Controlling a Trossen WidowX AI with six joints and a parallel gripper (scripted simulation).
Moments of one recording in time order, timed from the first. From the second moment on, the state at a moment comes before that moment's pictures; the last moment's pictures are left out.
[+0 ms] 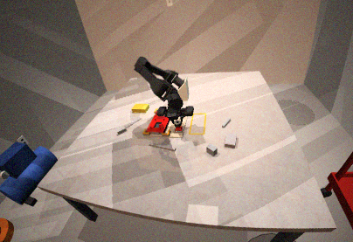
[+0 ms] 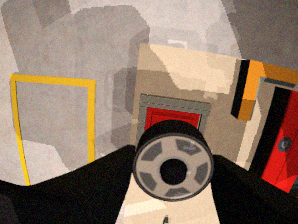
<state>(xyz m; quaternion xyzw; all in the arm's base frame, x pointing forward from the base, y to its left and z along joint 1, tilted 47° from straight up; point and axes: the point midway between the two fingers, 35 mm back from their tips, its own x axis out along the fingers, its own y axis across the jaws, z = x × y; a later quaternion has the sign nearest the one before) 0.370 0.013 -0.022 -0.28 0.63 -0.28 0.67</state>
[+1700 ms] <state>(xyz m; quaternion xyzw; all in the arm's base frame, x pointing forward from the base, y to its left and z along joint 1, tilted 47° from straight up) 0.369 0.026 -0.011 -0.29 0.63 -0.28 0.67</state>
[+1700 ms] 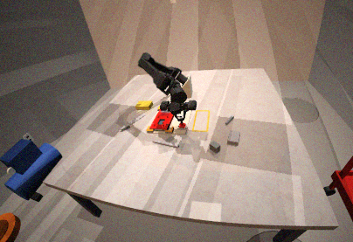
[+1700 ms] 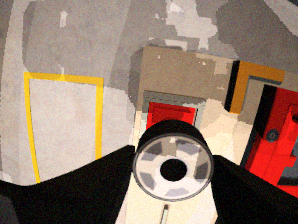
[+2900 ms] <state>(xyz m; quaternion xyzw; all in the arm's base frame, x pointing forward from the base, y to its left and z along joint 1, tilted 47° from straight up) 0.365 0.058 0.014 -0.29 0.63 -0.27 0.67</state>
